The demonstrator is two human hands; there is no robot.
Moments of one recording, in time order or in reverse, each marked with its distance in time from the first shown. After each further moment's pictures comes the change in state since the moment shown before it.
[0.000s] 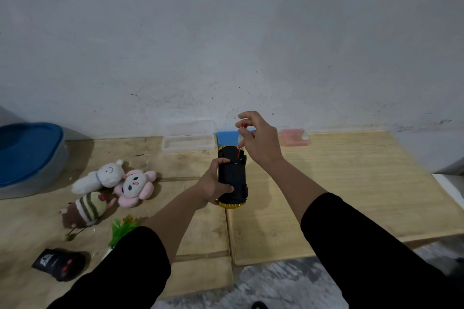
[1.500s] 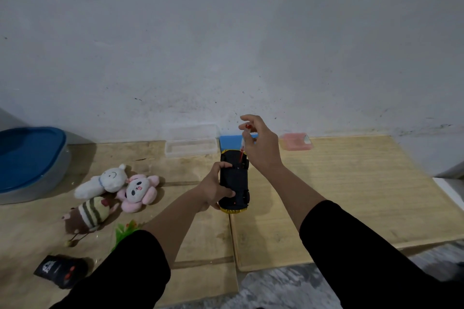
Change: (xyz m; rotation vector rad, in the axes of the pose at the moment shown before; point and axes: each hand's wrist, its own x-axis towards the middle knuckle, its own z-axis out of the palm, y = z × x) left_hand 0.000 0.004 -0.011 -0.016 -0.041 -0.036; right_hand -0.003 -0.007 0.011 0.011 0.053 -0.003
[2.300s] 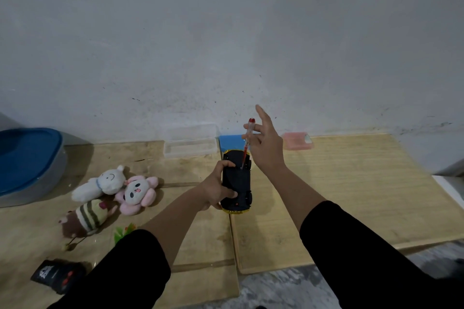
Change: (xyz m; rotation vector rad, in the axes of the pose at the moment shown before) left_hand 0.009 0.003 -0.002 0.058 -0.062 0.009; right_hand 0.009 0.019 0.005 0.172 0.023 0.103
